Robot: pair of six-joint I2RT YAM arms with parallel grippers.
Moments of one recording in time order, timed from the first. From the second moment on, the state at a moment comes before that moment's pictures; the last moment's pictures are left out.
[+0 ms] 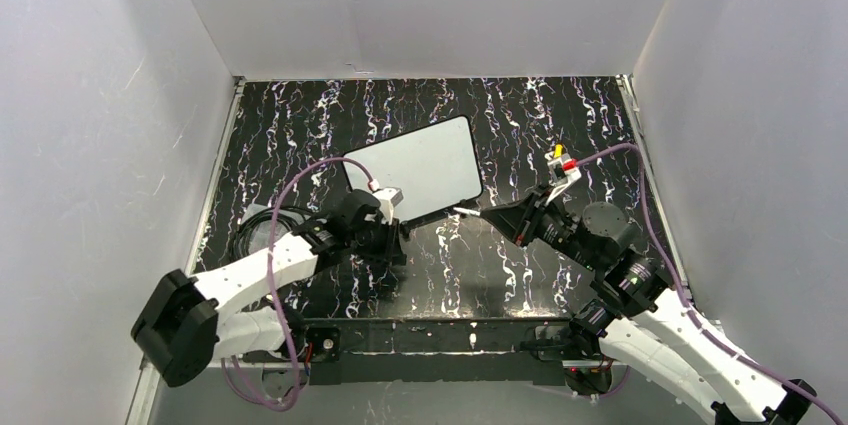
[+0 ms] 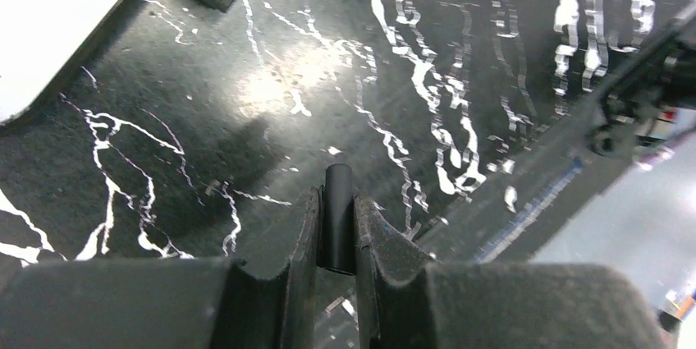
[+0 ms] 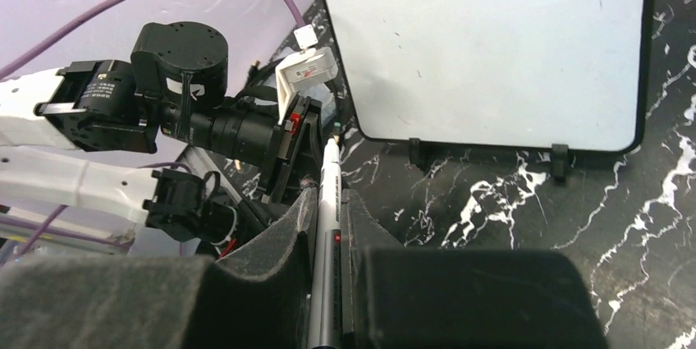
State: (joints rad) left arm -0.73 1.10 0.60 -0.35 0.28 -0.47; right arm 0.76 0.54 0.61 -0.15 -0.15 0.60
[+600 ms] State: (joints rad) left arm -0.79 1.27 0.59 -0.28 0.02 -0.50; right arm 0.76 0.61 0.56 -0.14 -0.14 0.56
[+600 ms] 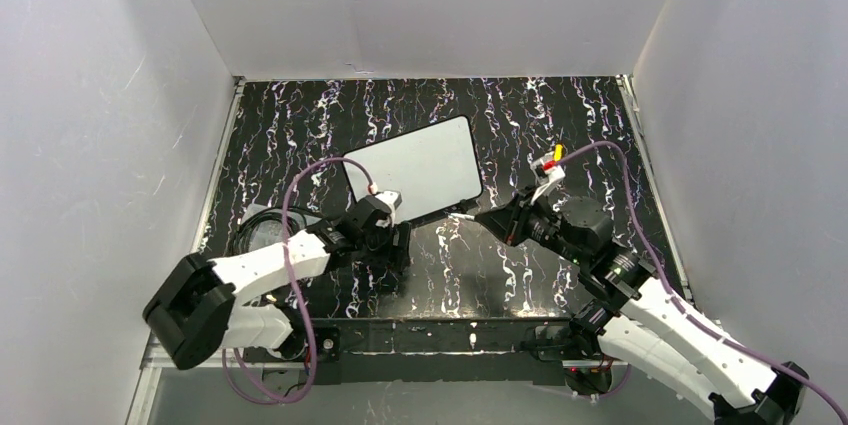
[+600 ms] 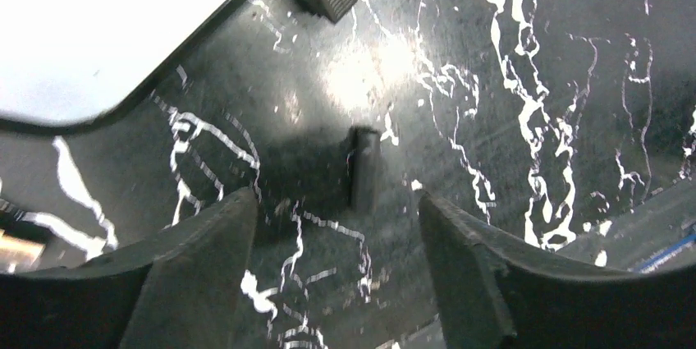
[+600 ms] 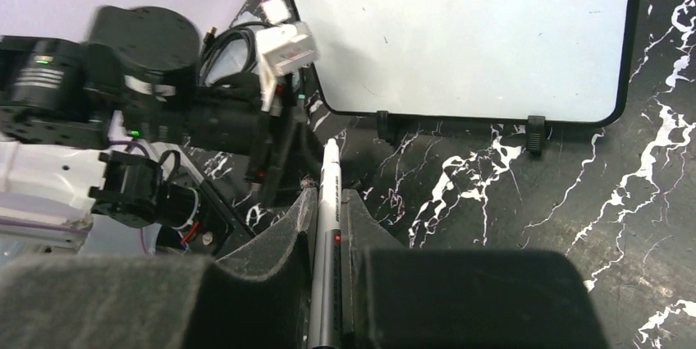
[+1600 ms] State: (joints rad) left arm 0.03 1.24 1.04 -0.45 0.66 -0.29; right arm 1.00 1.27 0.75 0.45 0.10 0.38
